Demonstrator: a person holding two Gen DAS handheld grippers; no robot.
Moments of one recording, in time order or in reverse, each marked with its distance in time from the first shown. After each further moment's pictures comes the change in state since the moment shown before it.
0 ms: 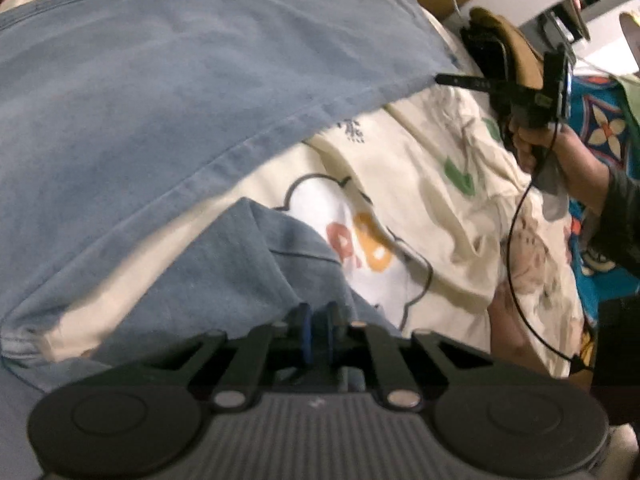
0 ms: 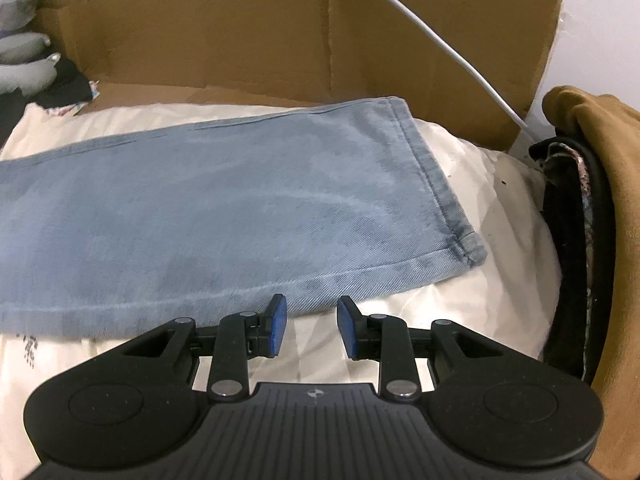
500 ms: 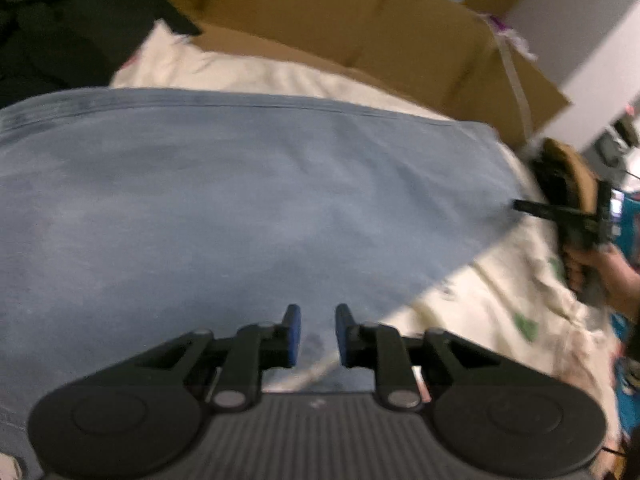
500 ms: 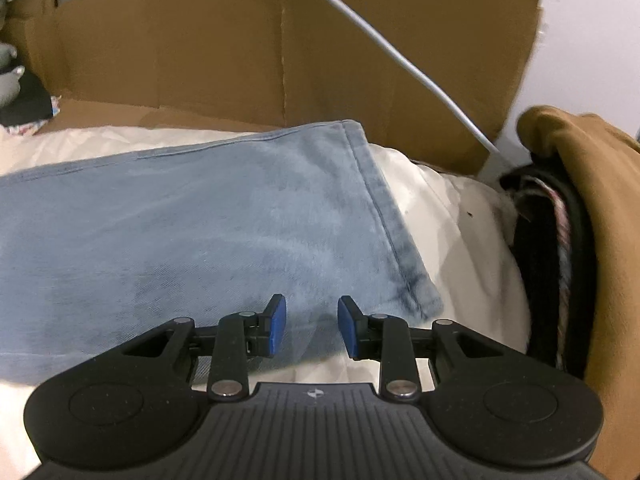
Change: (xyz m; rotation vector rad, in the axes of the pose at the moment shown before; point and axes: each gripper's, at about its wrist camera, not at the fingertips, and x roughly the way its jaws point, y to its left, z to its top) left arm -0.025 0.039 0.038 -0.139 -0.325 0.213; right arm 0.024 -0.024 0.028 -0.024 -0.033 -0.094
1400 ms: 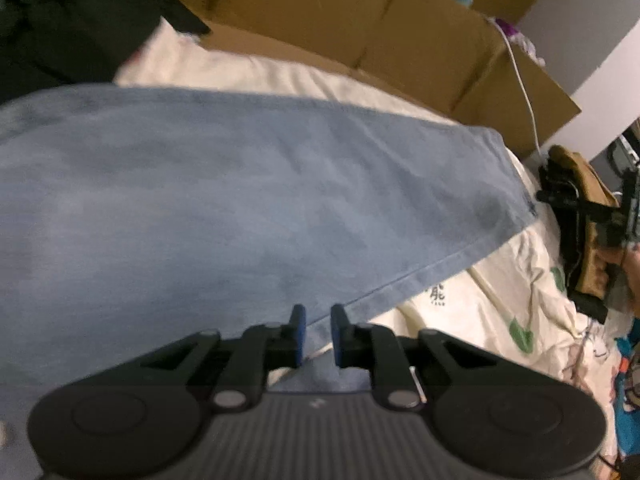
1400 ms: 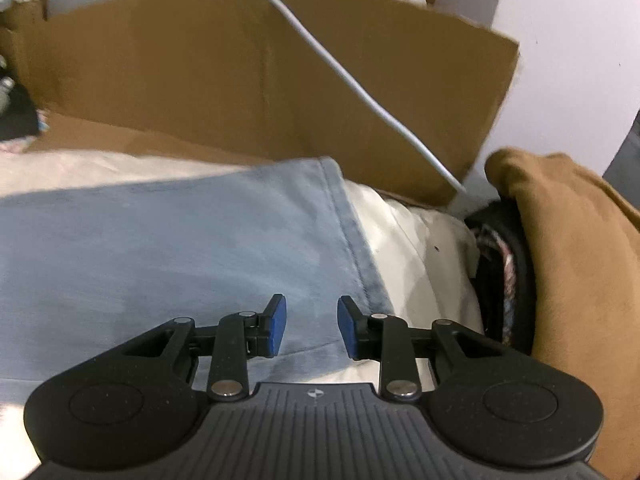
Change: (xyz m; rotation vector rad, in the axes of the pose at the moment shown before) left arm -0.034 -0.022 -0.007 -0.033 -0.015 0.038; right arm -0.048 0.010 0.031 0.020 -0.027 -0.052
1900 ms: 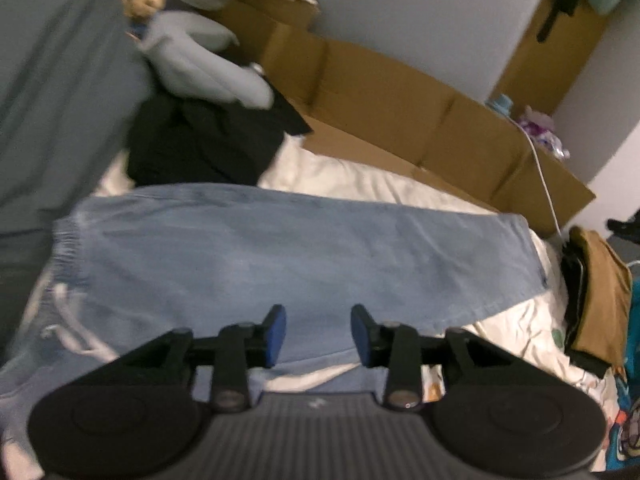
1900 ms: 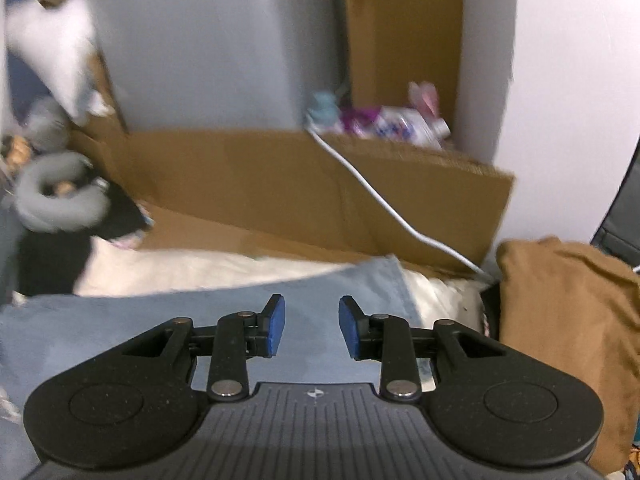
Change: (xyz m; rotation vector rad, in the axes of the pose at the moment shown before) left arm -0.197 -0.001 0.023 -0.118 -0.139 0.214; right arm -0.183 0.007 0.097 0.105 -0.066 0.230
